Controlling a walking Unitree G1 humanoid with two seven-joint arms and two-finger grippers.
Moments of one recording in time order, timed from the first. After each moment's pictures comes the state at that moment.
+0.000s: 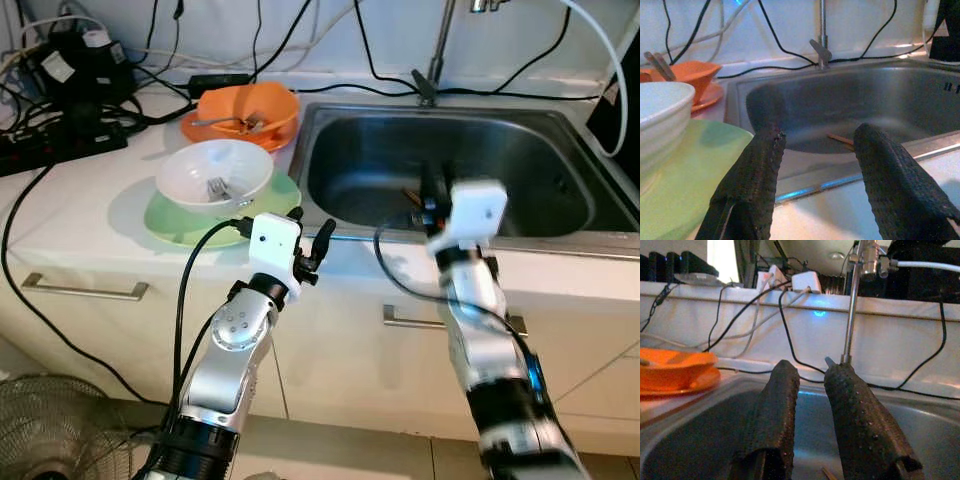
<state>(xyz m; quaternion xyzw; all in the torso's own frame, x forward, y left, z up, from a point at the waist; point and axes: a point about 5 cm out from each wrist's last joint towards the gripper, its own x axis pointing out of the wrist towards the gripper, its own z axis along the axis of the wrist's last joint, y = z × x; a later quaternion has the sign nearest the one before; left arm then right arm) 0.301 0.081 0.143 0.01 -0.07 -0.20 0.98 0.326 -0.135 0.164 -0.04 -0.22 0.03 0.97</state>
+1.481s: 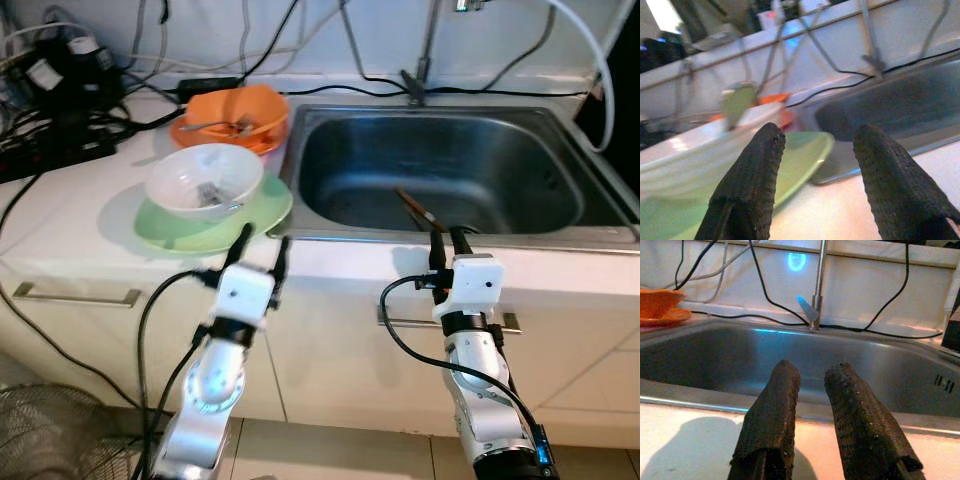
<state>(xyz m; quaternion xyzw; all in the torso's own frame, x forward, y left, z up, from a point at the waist) 0.258 0.125 0.121 0.14 -0.17 -0.06 0.97 0.285 -0.143 0.101 -0.06 -0.13 -0.01 0.99</state>
